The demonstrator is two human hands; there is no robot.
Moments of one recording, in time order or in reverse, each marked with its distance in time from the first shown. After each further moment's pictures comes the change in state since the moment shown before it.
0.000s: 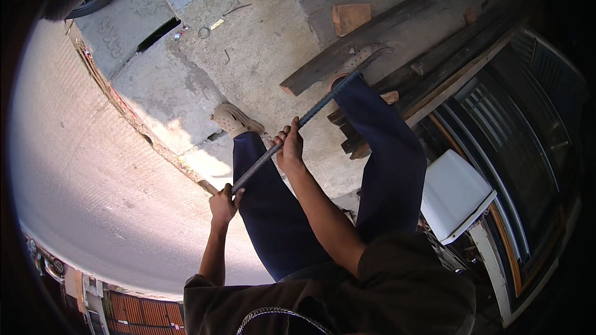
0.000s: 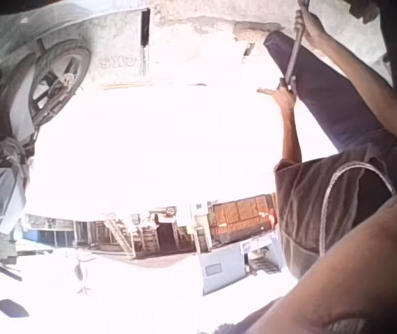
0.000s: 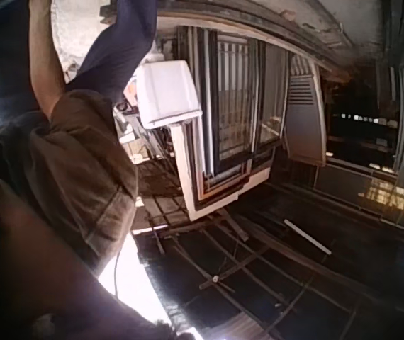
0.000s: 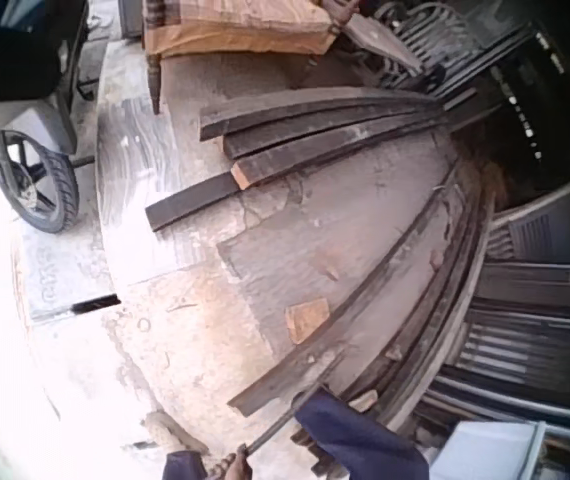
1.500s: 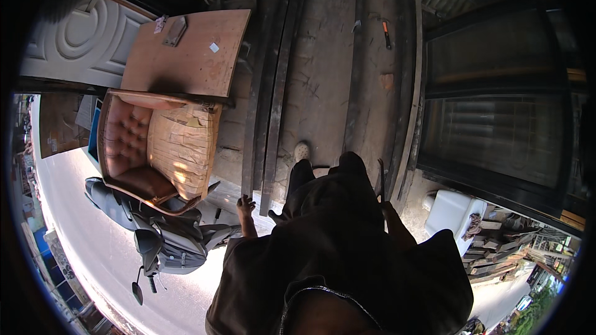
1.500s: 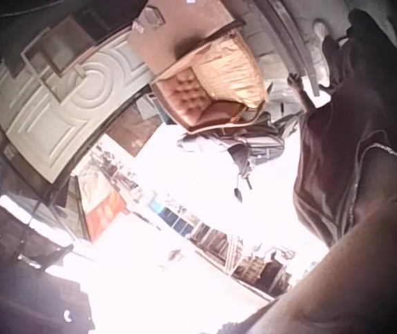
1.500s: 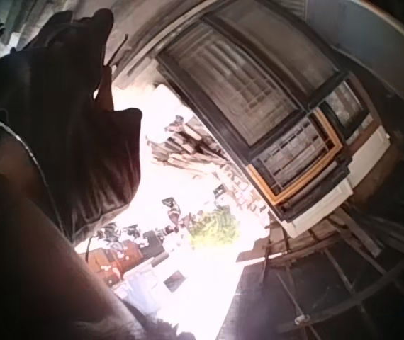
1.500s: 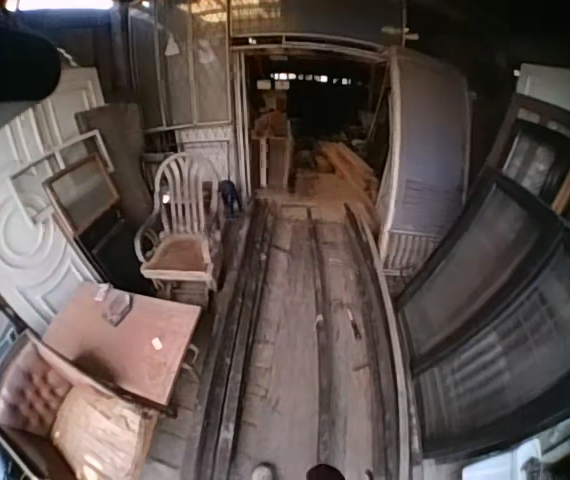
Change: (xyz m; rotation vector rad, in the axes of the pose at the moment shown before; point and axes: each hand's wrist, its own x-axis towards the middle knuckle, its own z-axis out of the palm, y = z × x) left_hand 0.265 0.679 -0.641 -0.791 0.322 -0.117; right_hand -0.276 -0.676 -0.091 -0.762 0.495 -0.126
